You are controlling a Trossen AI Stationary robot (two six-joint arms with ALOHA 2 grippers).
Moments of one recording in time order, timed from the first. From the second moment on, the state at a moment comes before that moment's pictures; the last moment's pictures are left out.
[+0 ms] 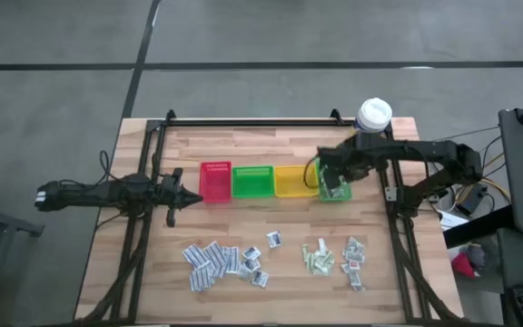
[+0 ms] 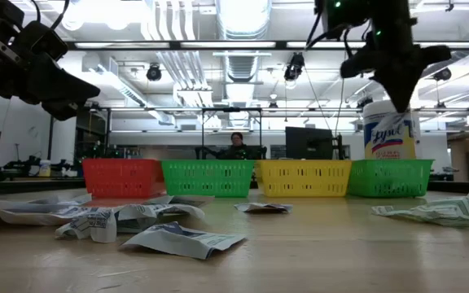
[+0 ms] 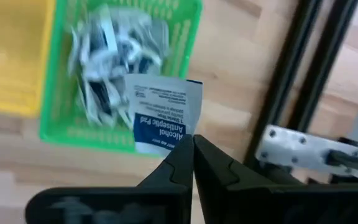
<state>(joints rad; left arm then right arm) 0.00 0.15 0.06 -0.13 0.00 -0.21 -0.20 1.43 1.21 -1.47 0.21 1.12</state>
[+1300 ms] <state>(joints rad) 0.00 0.15 0.06 -0.13 0.00 -0.21 -0.37 1.43 0.90 -1.02 0.04 1.05</state>
